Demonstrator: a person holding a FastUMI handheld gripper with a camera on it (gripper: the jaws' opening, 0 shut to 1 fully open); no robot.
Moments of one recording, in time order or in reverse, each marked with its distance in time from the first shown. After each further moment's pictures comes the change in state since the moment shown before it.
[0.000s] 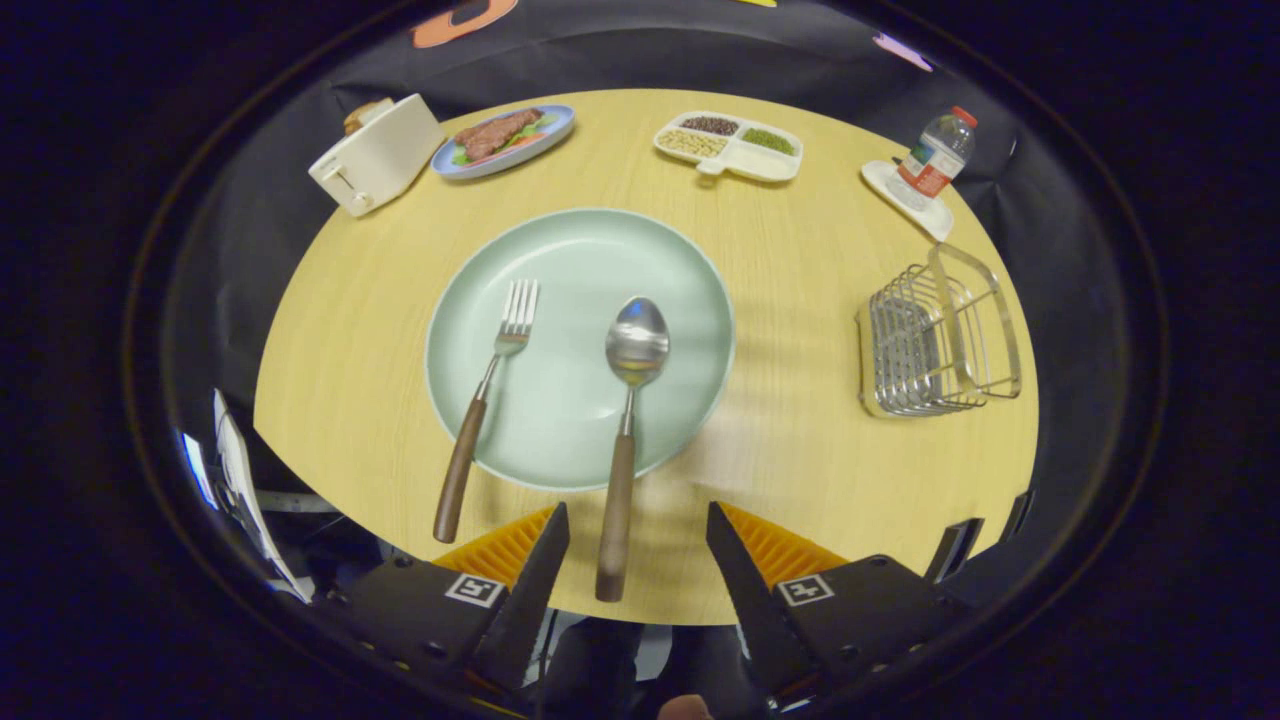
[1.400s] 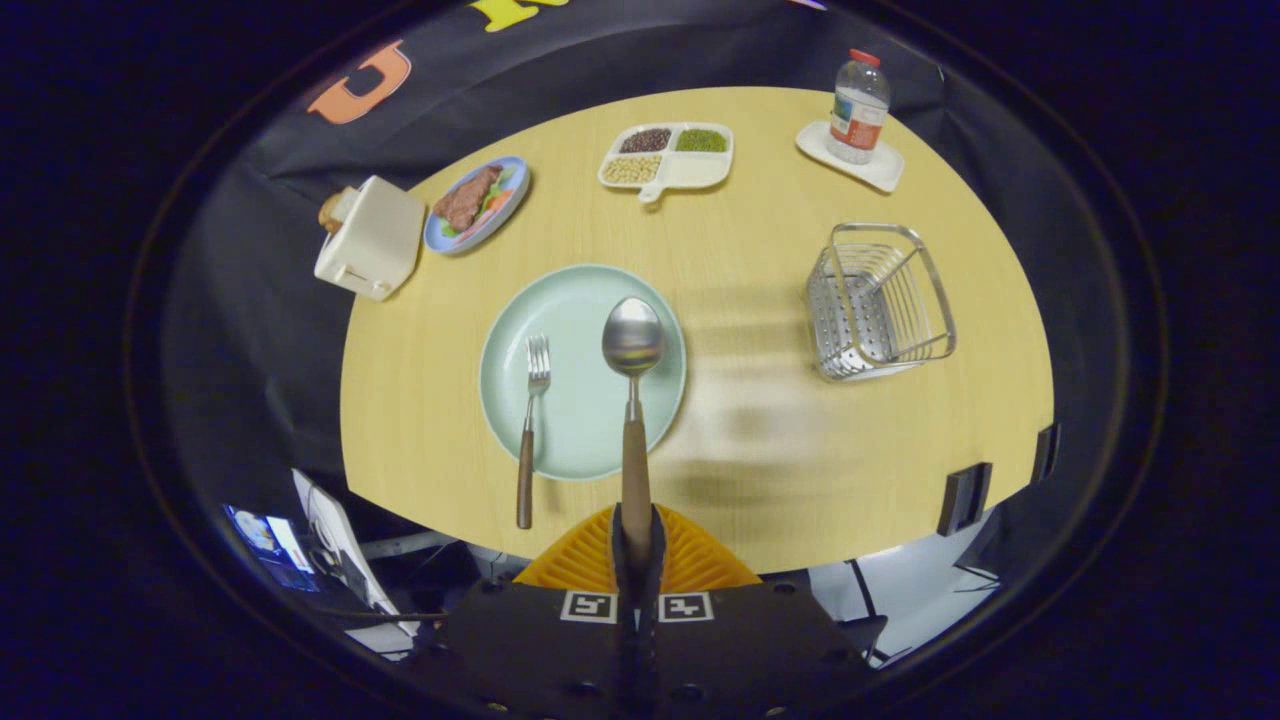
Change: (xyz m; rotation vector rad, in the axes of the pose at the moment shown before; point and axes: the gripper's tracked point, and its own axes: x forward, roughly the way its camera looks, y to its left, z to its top) arm -0.098 -0.027 0.024 0.228 0.020 0.198
